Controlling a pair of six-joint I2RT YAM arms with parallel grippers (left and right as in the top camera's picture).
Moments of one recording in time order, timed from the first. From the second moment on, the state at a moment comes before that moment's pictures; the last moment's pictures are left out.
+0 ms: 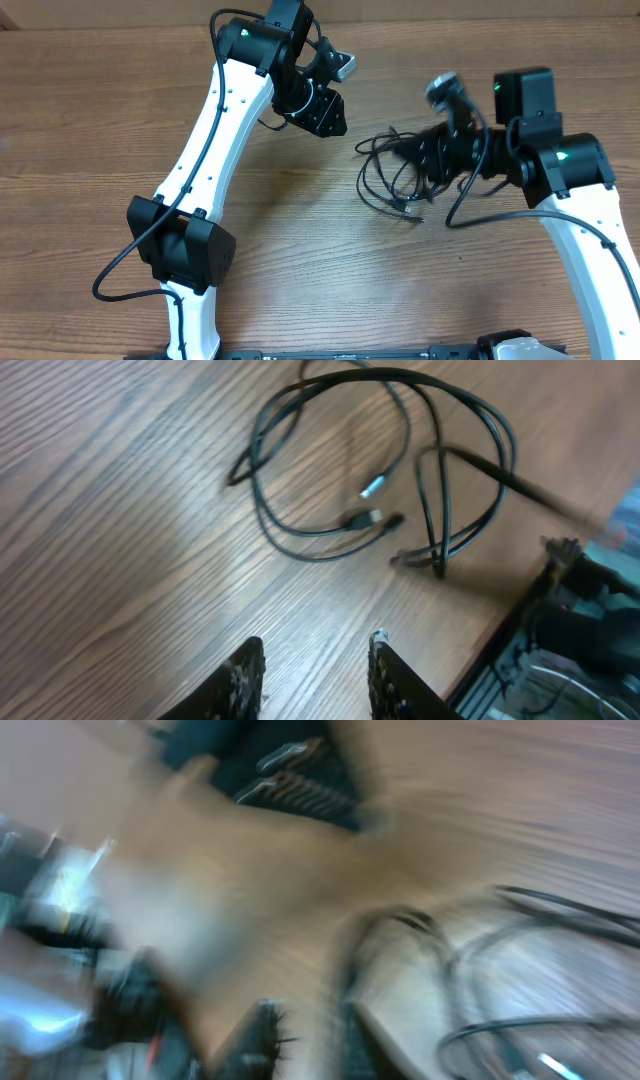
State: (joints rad) left arm -0.37 2.09 2.20 -1.44 0.50 0.16; right arm 0.19 1.36 1.37 -1.01 -0.78 -0.16
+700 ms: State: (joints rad) left arm -0.31 2.09 2.20 -1.44 0.51 0.11; right arm 0.19 1.39 1.37 -1.01 -0.03 0.09
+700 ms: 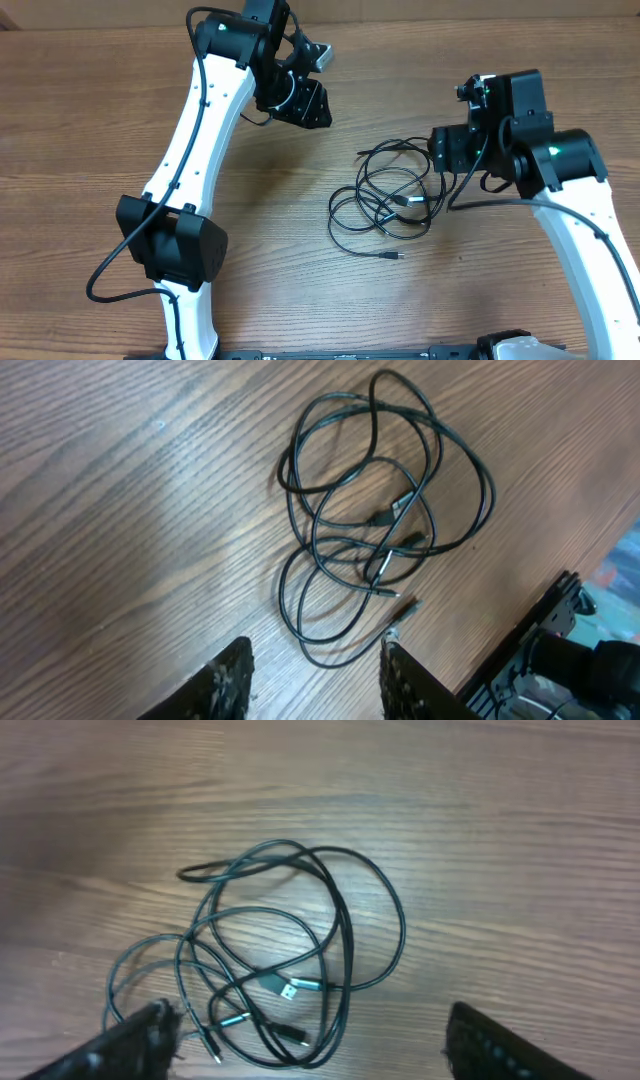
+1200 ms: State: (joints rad) left arm -0.31 2.09 2.20 -1.47 0.44 0.11; right arm 0.17 1.71 1.34 -1.03 -0.06 0.19
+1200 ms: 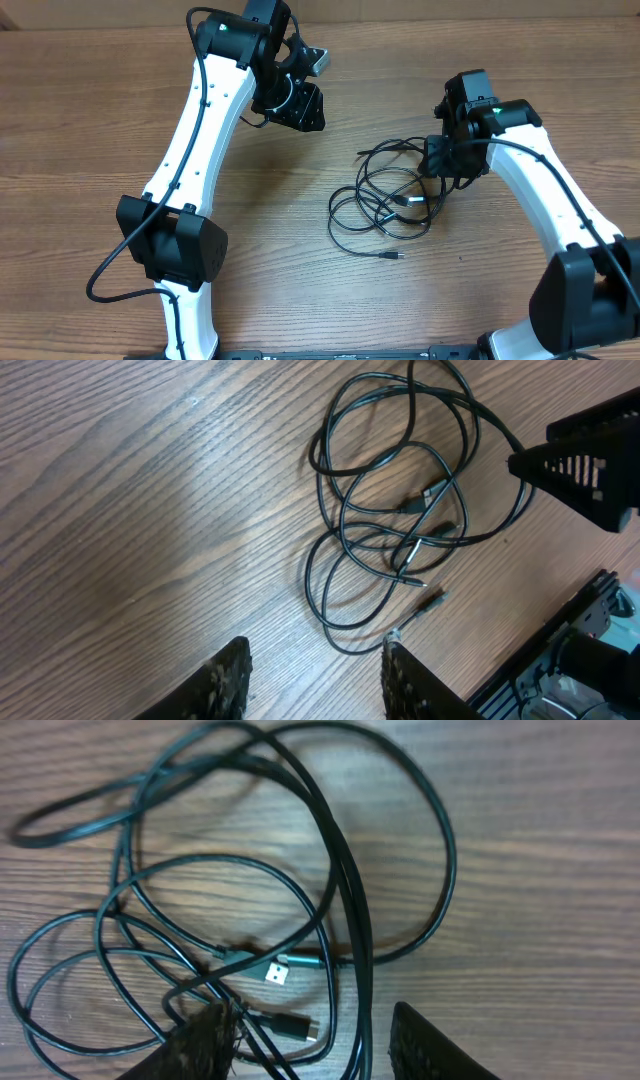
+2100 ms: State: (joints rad) left arm -0.31 2.09 2.20 -1.48 0.43 0.11; right arm 0.16 1.74 1.28 -1.10 -0.07 0.28
